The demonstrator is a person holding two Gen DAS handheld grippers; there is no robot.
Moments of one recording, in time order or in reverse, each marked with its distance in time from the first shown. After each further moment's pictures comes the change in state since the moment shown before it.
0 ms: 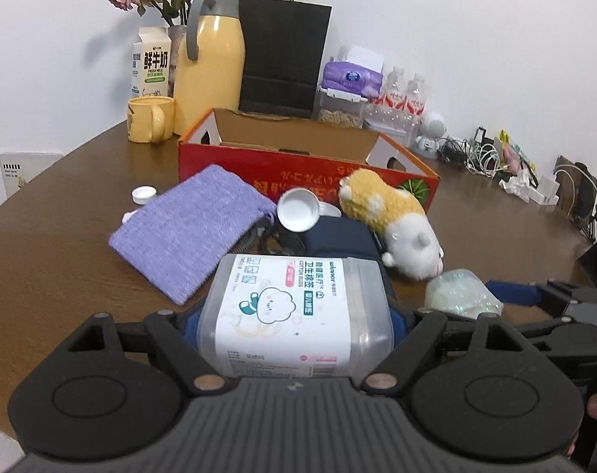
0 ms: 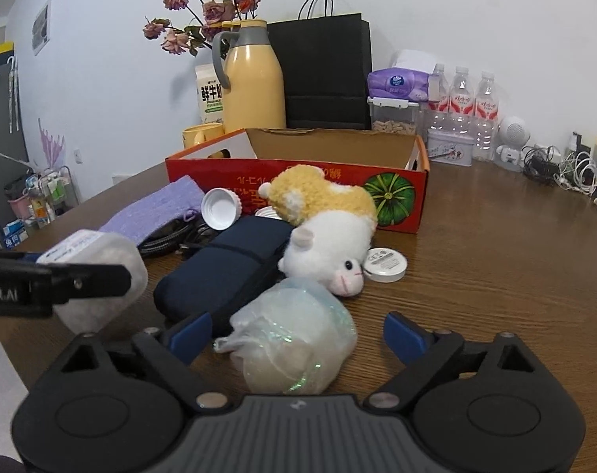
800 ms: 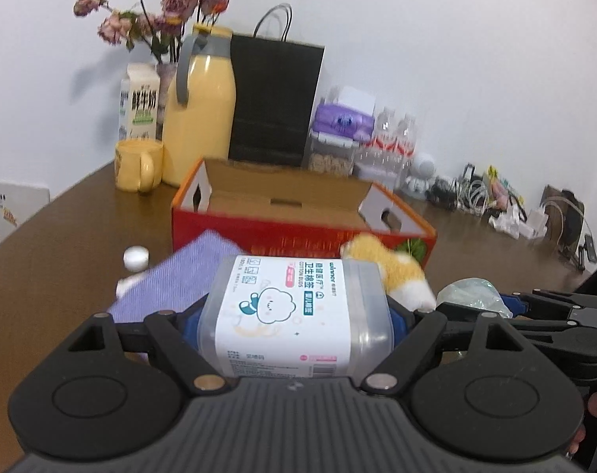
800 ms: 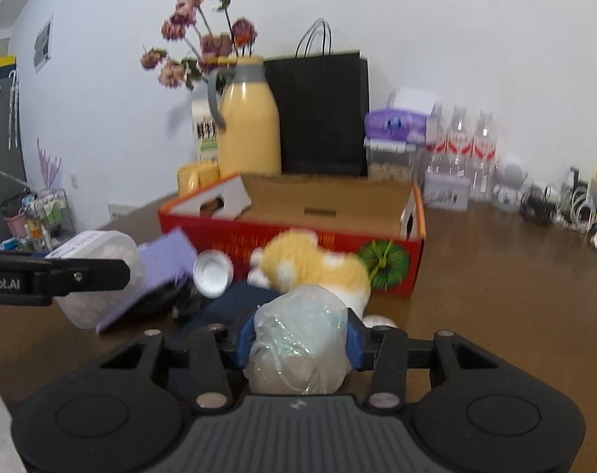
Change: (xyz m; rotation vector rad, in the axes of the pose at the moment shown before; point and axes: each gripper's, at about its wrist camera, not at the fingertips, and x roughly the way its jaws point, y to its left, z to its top) left arm 0.007 0.014 0.044 0.011 -0.114 -0.054; right arm 0.000 -0.003 0.044 -0.021 -0.109 -0.026
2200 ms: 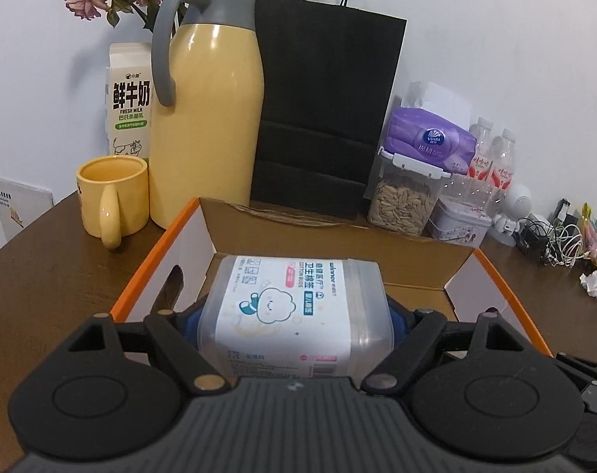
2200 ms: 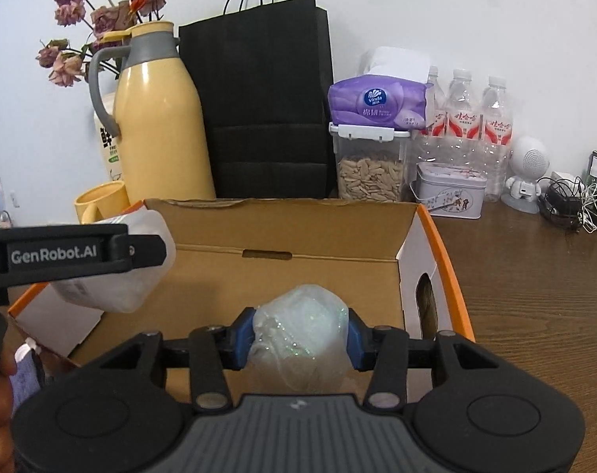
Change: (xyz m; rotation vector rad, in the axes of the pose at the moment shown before) left arm 0.209 0.015 0.105 -0.078 0.061 0.168; right arm 0.201 -0.035 0.091 0.096 0.104 -0.099
